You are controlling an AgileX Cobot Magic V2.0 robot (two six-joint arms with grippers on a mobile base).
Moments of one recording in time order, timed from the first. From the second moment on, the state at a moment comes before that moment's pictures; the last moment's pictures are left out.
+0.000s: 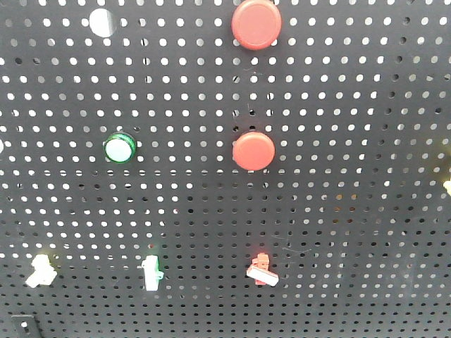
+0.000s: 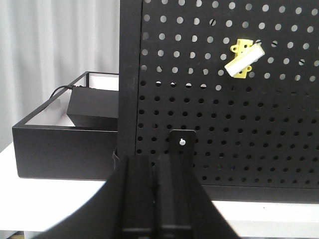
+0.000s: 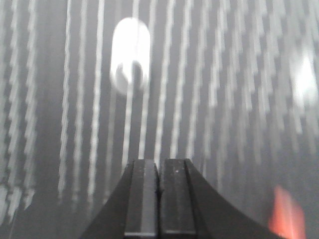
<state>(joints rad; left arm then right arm) -0.03 -0.02 0.03 -0.12 0.04 0.03 0.10 0.67 -1.10 -0.13 0.34 0.00</state>
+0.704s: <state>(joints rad) -0.03 -0.02 0.03 -0.12 0.04 0.03 0.14 0.84 -1.25 -0.11 0.37 -0.56</state>
